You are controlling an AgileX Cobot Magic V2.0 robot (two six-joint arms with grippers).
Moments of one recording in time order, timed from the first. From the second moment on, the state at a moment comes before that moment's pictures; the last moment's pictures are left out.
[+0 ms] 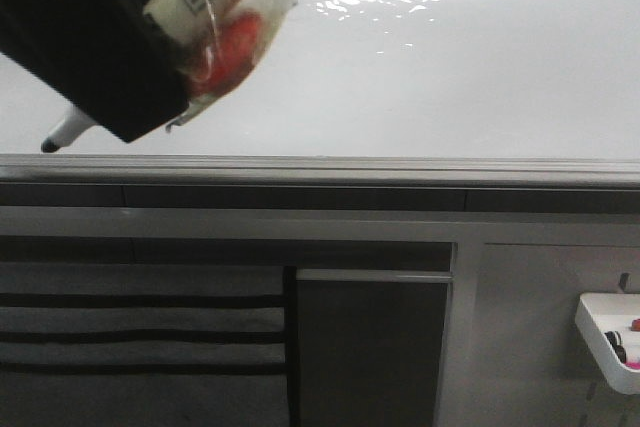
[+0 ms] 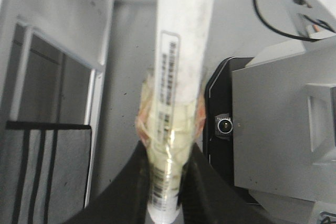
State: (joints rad) left arm -0.87 1.22 -1.08 -0.33 1.04 0.86; right arm 0.32 0.87 -0.91 0.81 1.12 -1.00
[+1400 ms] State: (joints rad) left arm -0.88 1.27 -1.12 -0.19 1.05 0.77; right arm 0.72 1.31 -1.14 0.60 0.93 -0.89
